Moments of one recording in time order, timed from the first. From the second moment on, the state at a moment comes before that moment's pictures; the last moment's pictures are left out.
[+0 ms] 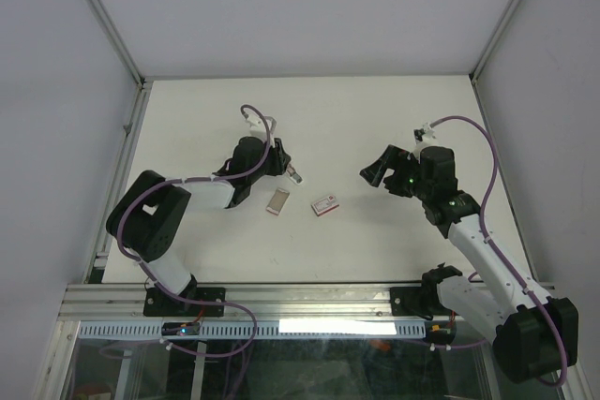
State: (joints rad) left arm -0.55 1.68 0.74 0.54 -0.03 -0.37; right arm 0.28 0.91 0.62 -0.24 -0.23 0.60
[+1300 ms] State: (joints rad) left arm -0.98 1.79 0.84 0.42 -0.66 0.04; right arm 0.28 0.92 0.62 -0.24 -0.23 0.60
